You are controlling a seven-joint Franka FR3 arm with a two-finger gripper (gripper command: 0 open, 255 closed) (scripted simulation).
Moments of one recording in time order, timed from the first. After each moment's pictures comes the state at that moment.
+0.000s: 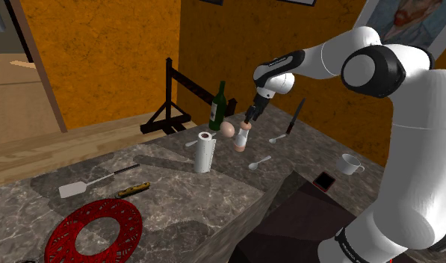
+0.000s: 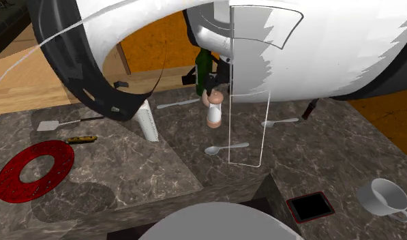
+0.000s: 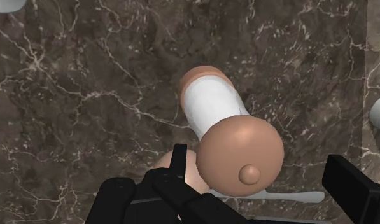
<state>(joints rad) -0.14 0.49 -0.22 -1.77 0.38 2.22 -0.72</state>
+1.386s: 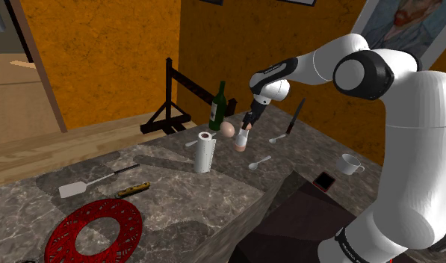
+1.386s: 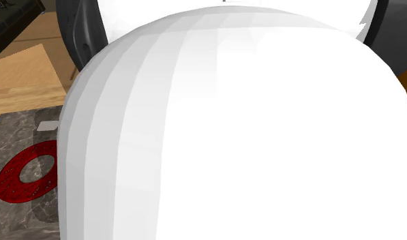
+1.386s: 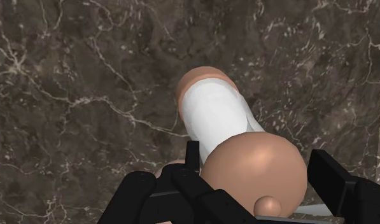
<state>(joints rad) -0.15 0.55 -0.20 -1.77 0.40 2.28 -0.74</state>
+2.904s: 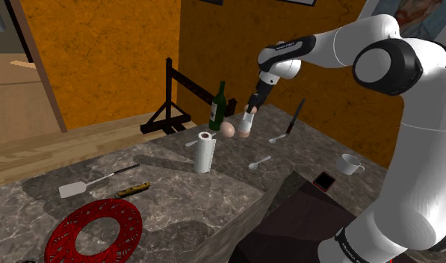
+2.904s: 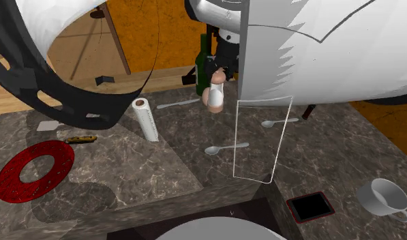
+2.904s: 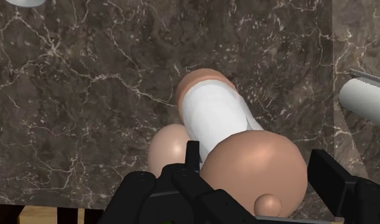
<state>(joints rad) -0.13 0.41 -0.24 -1.70 0.34 2.09 -0.67</state>
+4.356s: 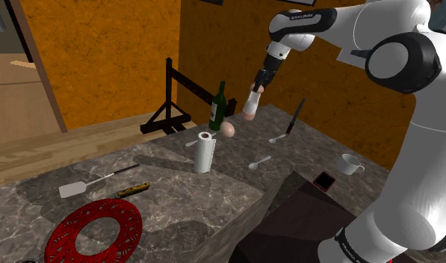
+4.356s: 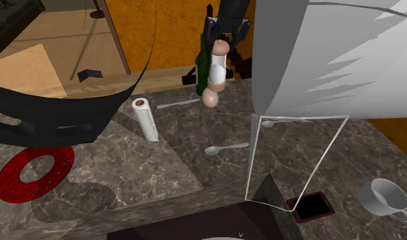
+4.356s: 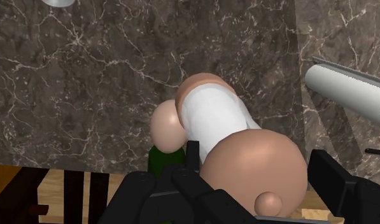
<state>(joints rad) -0.13 0.34 -0.25 -1.52 0.29 1.83 -0.60</state>
